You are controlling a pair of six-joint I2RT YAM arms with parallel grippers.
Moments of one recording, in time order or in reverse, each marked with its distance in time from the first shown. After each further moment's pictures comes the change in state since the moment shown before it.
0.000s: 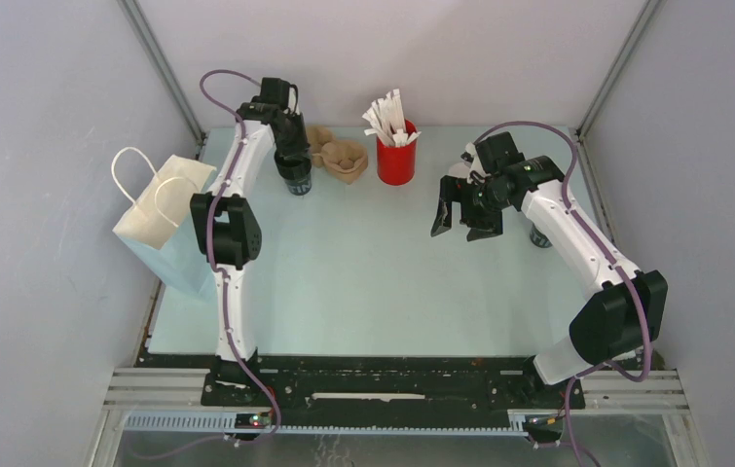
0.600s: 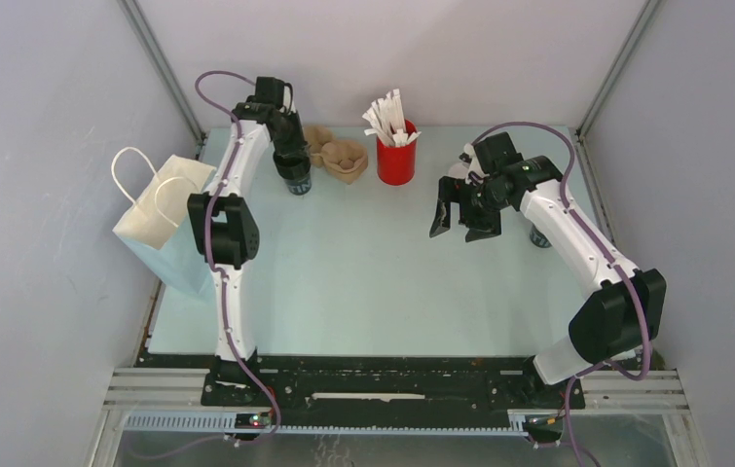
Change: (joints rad) left arm 0.023 0.000 -0.001 0.019 0.043 -0.019; right arm 0.007 0.006 0.000 0.000 -0.010 0.000
